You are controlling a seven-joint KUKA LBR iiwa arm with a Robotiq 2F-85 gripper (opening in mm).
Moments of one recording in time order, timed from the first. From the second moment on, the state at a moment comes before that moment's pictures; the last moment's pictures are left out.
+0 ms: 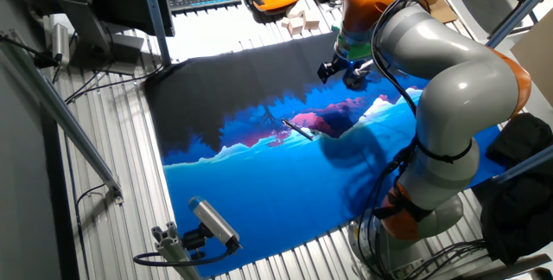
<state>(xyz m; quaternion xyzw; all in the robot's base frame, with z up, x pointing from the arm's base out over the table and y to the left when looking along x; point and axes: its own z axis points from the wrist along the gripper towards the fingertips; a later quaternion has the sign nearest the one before) 0.515 0.001 0.236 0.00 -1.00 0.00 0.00</state>
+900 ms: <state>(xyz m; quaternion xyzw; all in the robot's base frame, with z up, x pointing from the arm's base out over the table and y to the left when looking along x) 0.515 0.001 0.236 -0.10 -0.99 0.00 0.05</state>
